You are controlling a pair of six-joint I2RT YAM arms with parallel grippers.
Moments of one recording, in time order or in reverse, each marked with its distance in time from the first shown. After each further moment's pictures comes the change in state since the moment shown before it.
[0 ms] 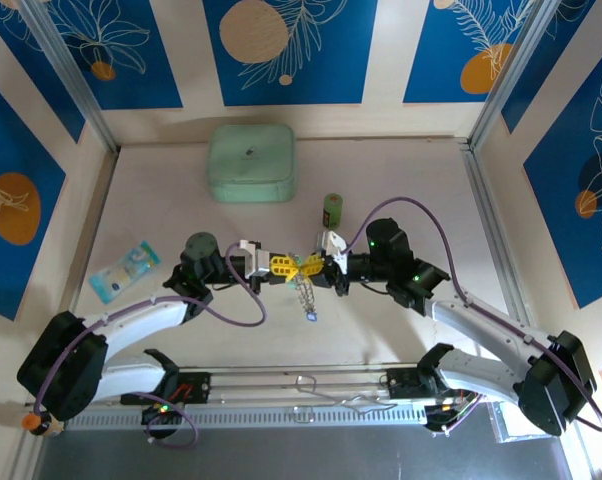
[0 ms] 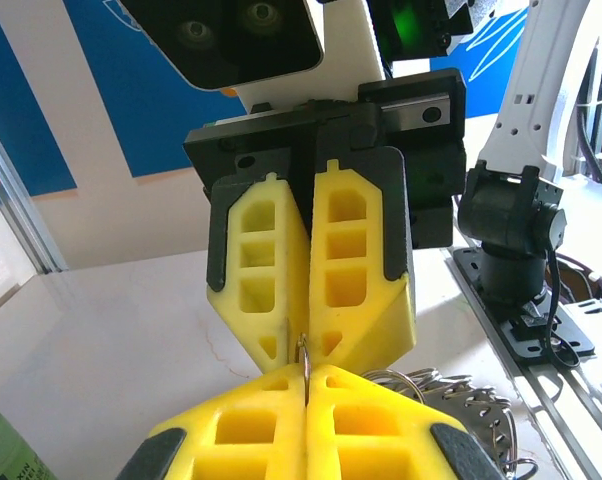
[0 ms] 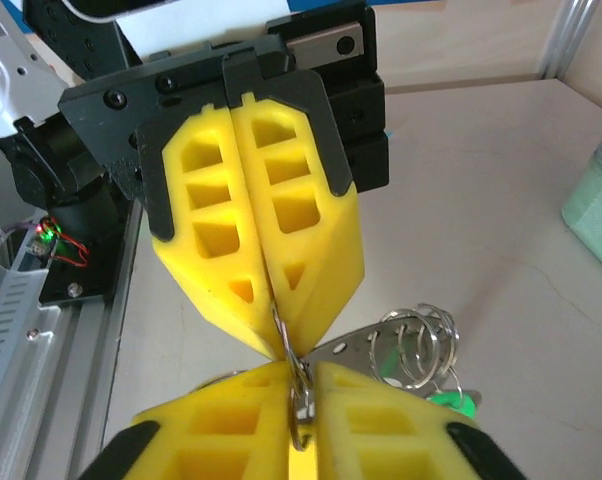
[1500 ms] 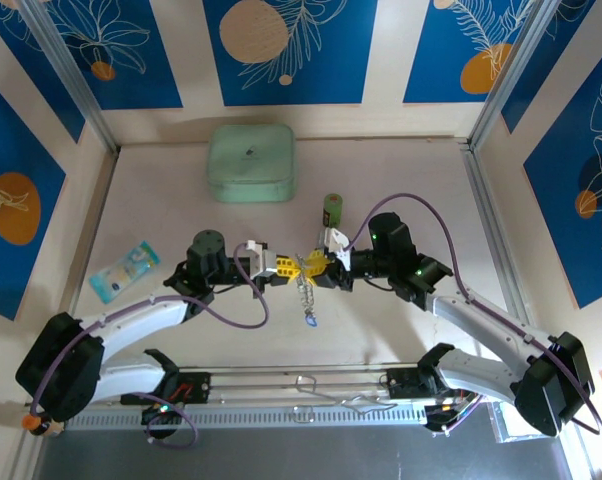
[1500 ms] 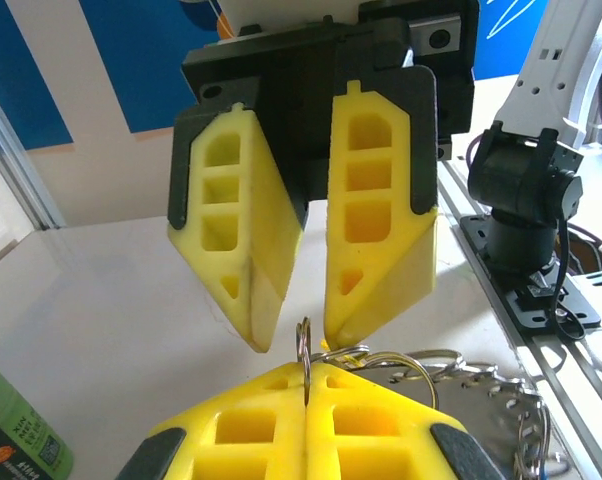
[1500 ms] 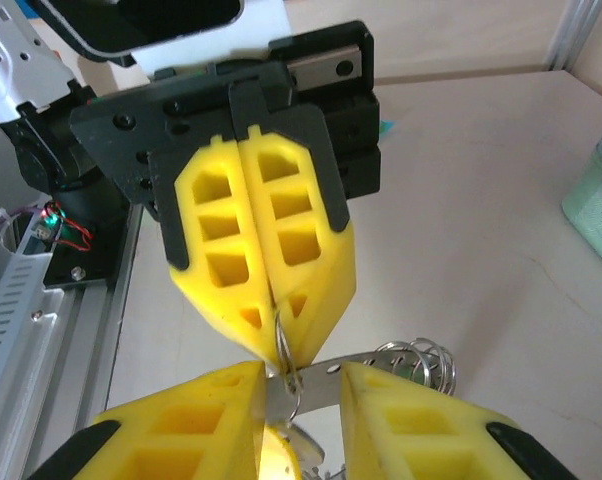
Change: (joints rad) left arm -0.021 -0.007 0.034 -0.169 -0.060 0.070; right arm -0.043 0.008 0.039 -0.080 -0.053 -0.059
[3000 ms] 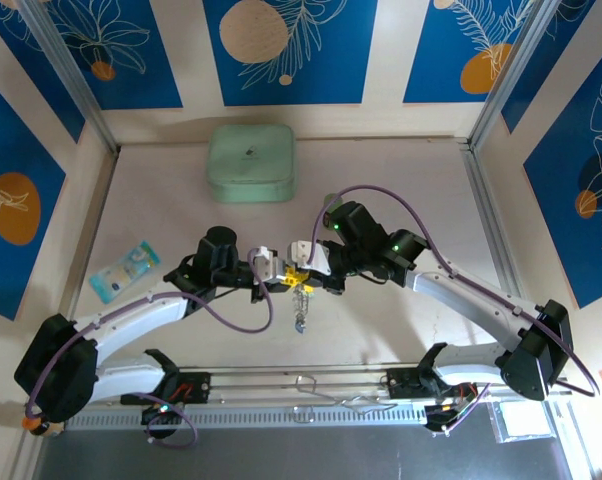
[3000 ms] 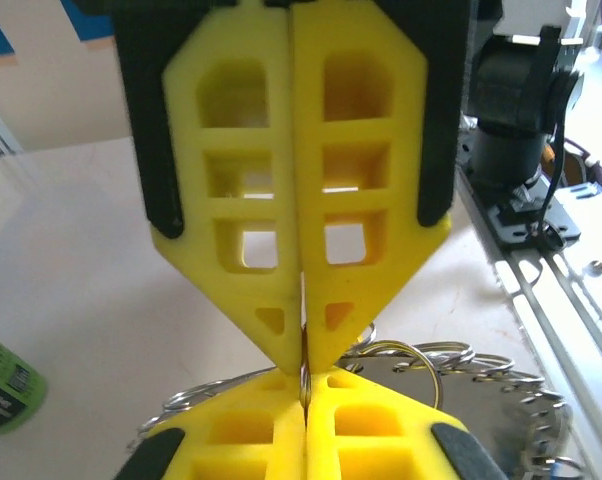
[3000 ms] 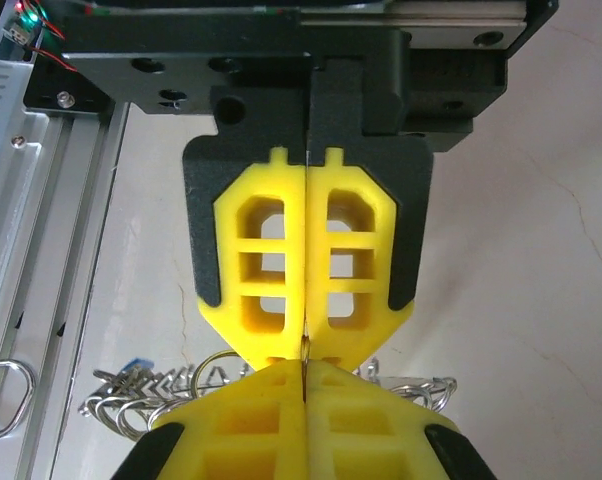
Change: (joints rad) left arm -0.029 -0.011 0.084 -0.368 -0.055 0.198; right arm 0.166 0.196 0.356 -0.558 0.257 -0.355
